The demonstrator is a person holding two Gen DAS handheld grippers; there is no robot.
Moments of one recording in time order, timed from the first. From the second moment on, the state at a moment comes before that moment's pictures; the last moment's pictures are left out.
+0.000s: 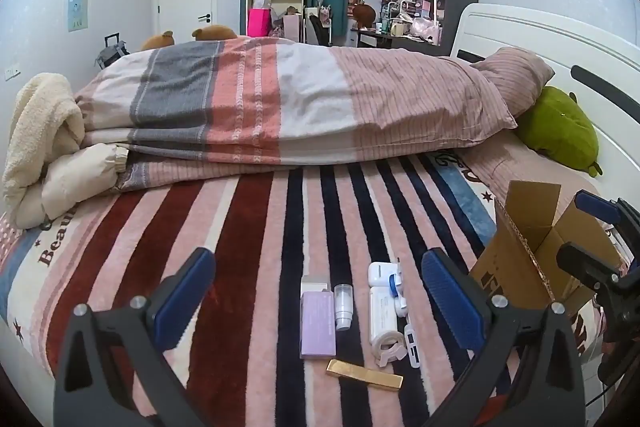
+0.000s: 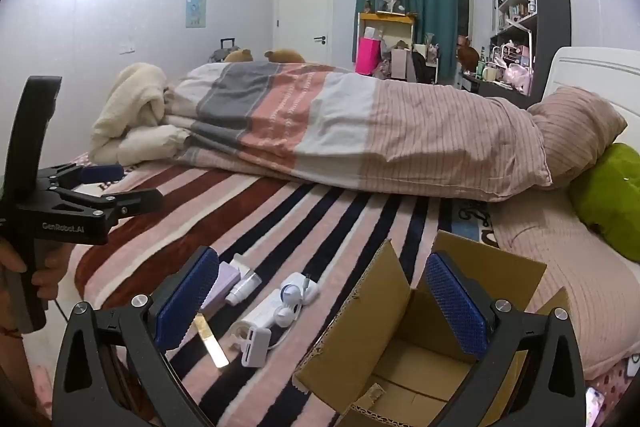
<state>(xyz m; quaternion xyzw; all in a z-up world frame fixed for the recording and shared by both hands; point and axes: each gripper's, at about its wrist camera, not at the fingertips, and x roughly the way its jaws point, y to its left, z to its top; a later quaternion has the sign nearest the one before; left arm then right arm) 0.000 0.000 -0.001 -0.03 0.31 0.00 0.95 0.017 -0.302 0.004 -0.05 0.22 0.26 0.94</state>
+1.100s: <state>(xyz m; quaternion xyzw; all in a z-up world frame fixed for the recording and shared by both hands) -0.002 0.005 -0.005 -0.03 0.31 0.01 0.95 -0.001 -0.250 0.004 -0.07 0.21 0.26 0.94</state>
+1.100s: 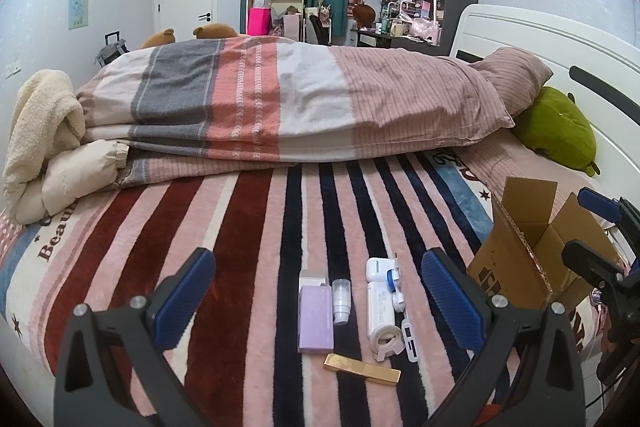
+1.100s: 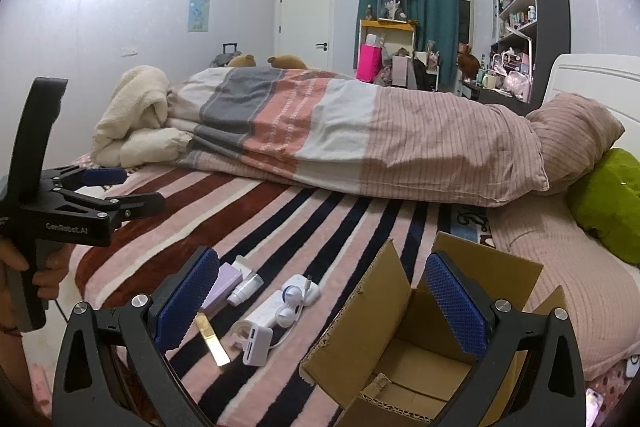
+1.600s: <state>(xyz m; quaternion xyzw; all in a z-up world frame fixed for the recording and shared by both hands) -0.005 0.002 -0.007 -0.03 0.31 0.01 0.95 0.004 -0.250 -0.001 -0.07 0.21 0.25 0.94</state>
